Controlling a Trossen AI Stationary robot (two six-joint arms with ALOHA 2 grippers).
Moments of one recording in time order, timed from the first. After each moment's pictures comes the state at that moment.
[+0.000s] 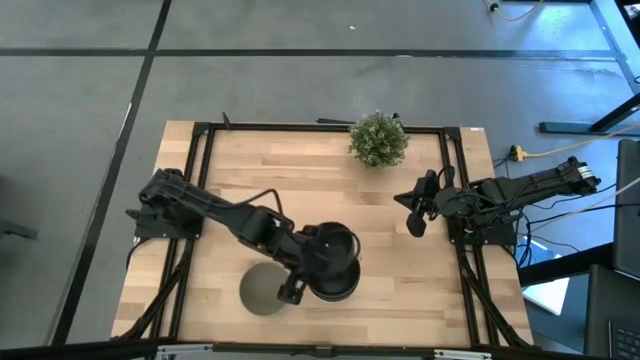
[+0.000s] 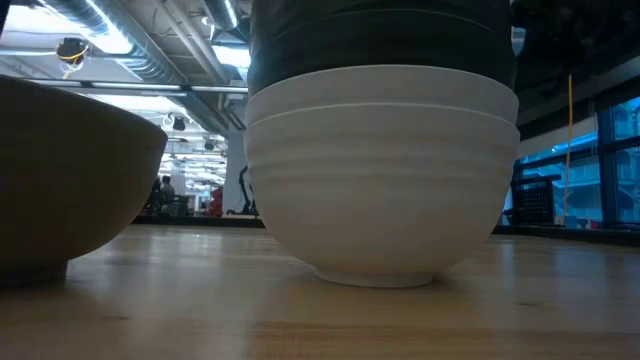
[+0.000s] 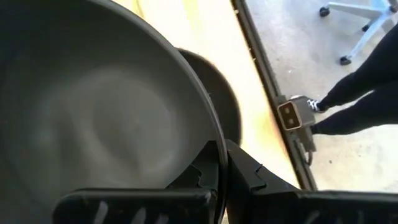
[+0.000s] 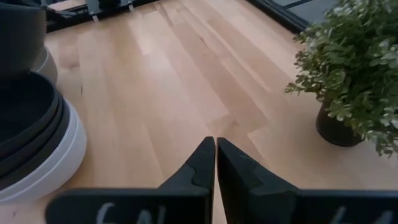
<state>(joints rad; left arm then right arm) -0.39 1.83 1.85 -0.95 0.02 -0.15 0.25 0.73 0.60 -0.51 0.51 0.49</state>
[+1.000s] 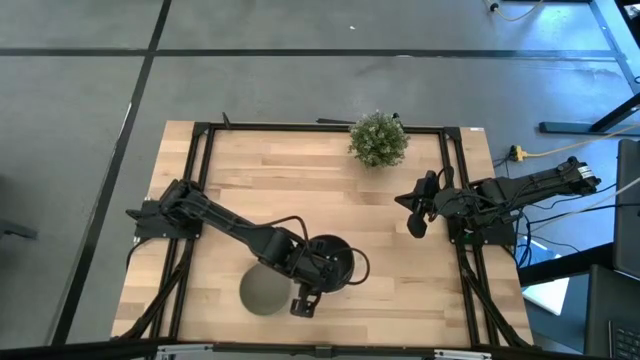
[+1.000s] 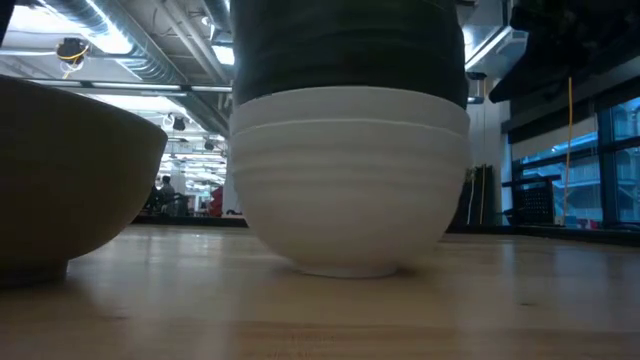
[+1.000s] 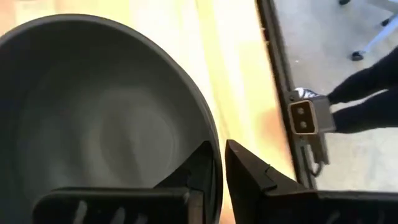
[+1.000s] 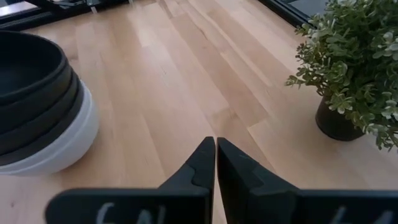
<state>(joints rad) -0.43 1.97 1.86 -0.92 0.00 -0.28 0.25 0.73 0.60 -0.53 0.49 0.49</state>
